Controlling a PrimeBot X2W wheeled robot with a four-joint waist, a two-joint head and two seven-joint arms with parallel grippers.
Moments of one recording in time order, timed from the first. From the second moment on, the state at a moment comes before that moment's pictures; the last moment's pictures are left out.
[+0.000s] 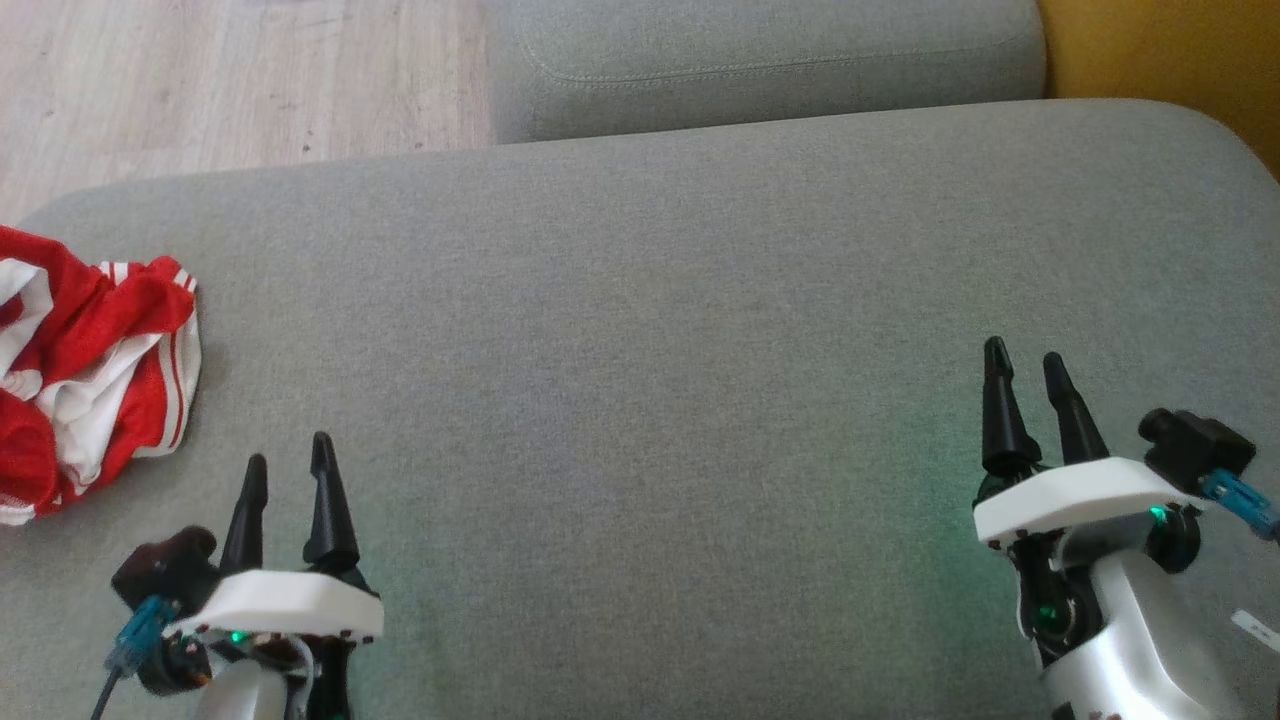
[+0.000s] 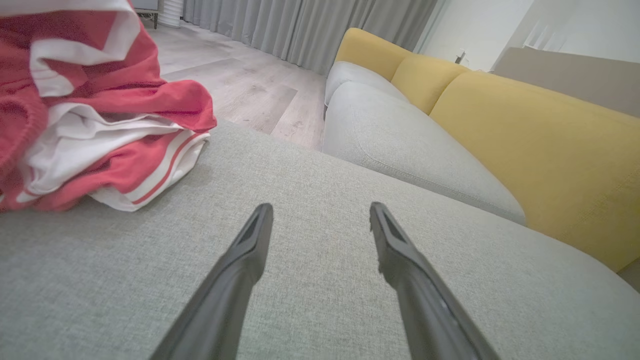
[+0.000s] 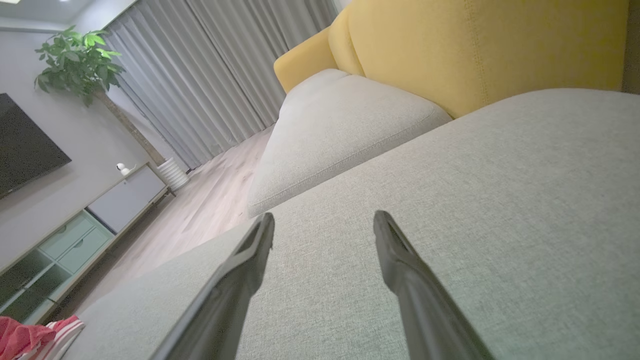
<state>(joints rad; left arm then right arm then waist) -0.15 0.07 -0.01 0.45 -0.47 -0.12 -0.16 -0.24 -0.07 0.05 0.49 0.54 0.13 -0.16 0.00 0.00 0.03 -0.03</state>
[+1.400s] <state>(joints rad) -0.12 0.05 0.05 0.49 -0.09 -0.08 -0.25 -0.26 -0.05 -0.01 0.59 0.11 0.13 -0.25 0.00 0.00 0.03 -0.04</state>
